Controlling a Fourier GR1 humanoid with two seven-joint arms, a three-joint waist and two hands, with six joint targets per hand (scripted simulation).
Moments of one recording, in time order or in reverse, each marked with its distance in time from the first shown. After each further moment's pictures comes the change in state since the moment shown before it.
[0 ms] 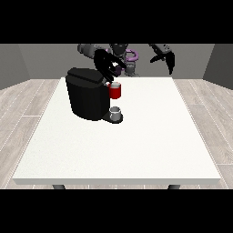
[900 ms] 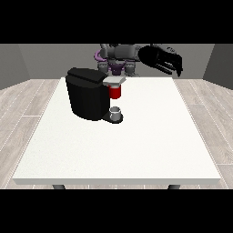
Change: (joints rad) left arm -0.131 0.001 -0.024 -0.011 0.027 -0.050 0.007; right arm -0.242 0.033 -0.020 0.005 -0.010 0.014 -0.132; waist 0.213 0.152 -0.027
